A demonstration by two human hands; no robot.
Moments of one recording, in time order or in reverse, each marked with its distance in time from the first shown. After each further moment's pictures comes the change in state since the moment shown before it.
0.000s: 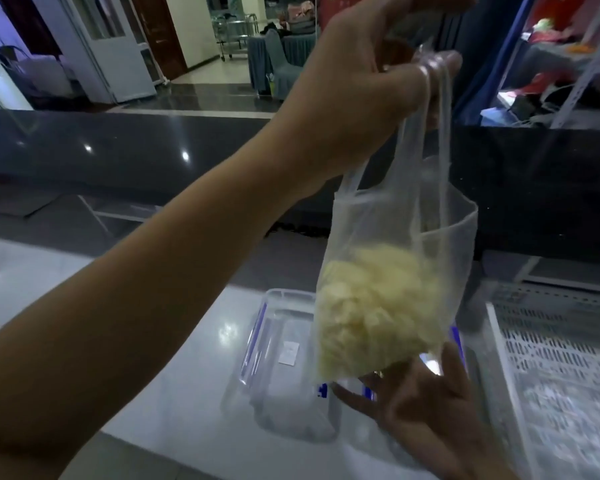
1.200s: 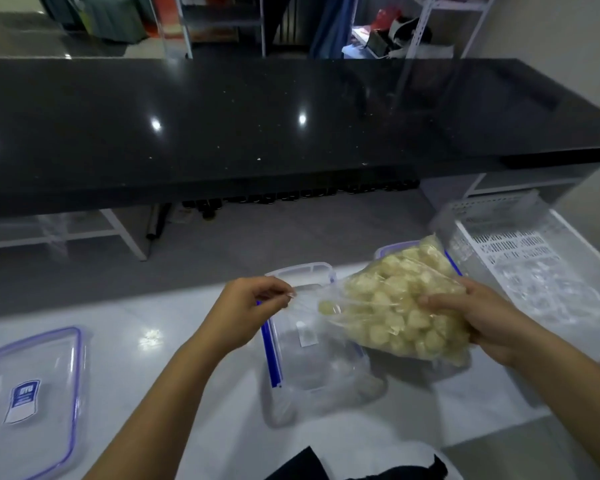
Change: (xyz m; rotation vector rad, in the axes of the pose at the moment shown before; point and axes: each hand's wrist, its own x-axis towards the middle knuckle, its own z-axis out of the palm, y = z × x) left_hand -0.220 -0.283 -0.051 -0.202 -0.515 -0.559; right_hand 0.035 0.012 -0.012 -0.942 1.058 -0.141
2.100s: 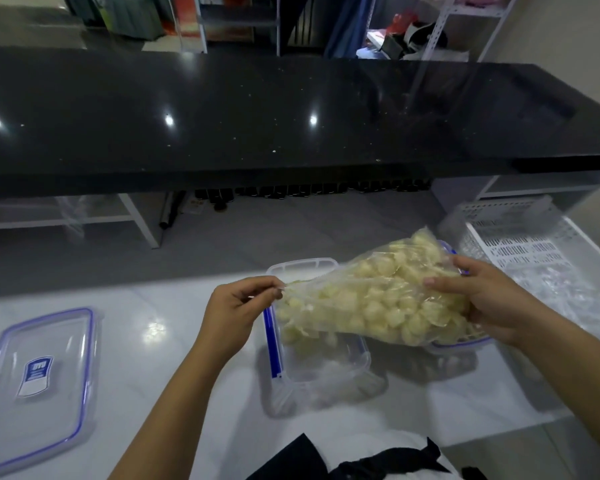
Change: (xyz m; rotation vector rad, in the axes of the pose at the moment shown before) left_hand -0.030 -0.017 0.007 -0.355 0.290 -0.063; right_hand 0.004 -0.021 0.009 0.033 -0.047 -0.121
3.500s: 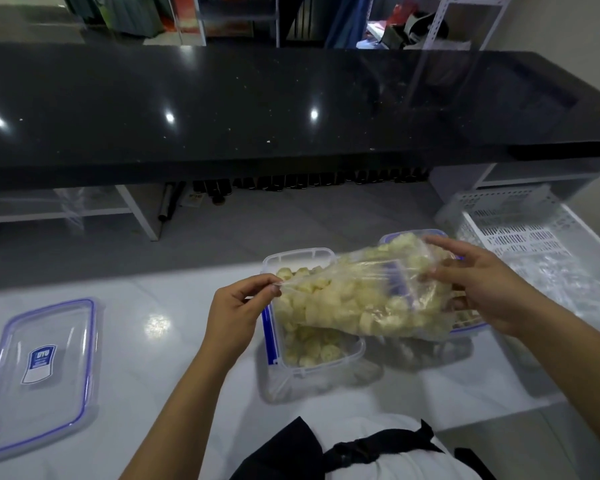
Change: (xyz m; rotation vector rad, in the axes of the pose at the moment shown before) left_hand -0.015 -0.013 0.015 -0.060 0.092 -0.036; right_hand -0.004 0.006 -0.006 -0.080 0.015 -0.091
